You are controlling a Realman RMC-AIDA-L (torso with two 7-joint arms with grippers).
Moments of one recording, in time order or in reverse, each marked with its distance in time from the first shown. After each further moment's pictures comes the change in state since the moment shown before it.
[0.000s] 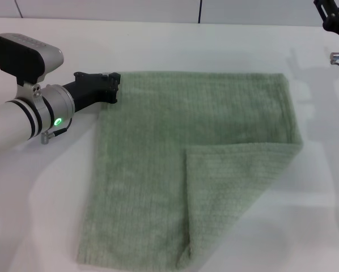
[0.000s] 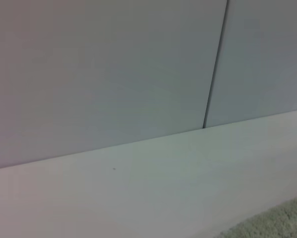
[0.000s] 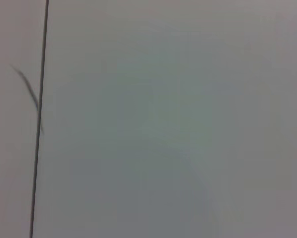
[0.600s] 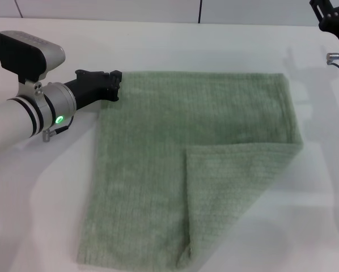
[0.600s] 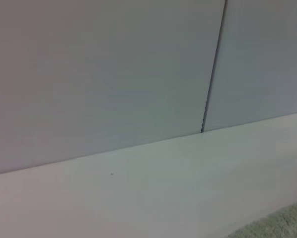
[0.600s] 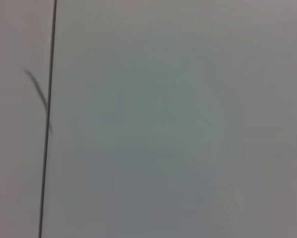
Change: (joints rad) left arm -0.007 0.000 -0.003 -0.002 0.000 -0.001 0.002; right arm 0.004 0.001 -0.012 -0.002 0.000 0.000 0.000
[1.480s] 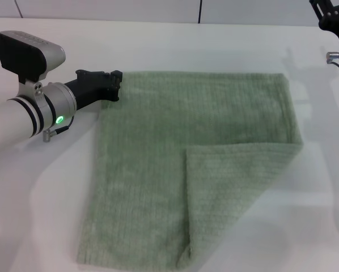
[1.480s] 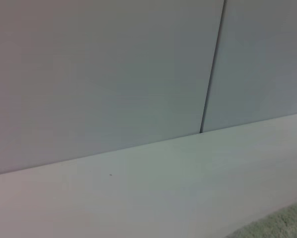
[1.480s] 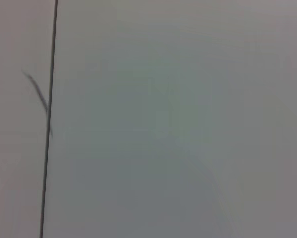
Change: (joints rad) left arm 0.000 0.000 0.000 -0.002 0.000 0.002 0.000; right arm -0.001 -0.001 0.000 -0.006 0.000 -0.003 0.000
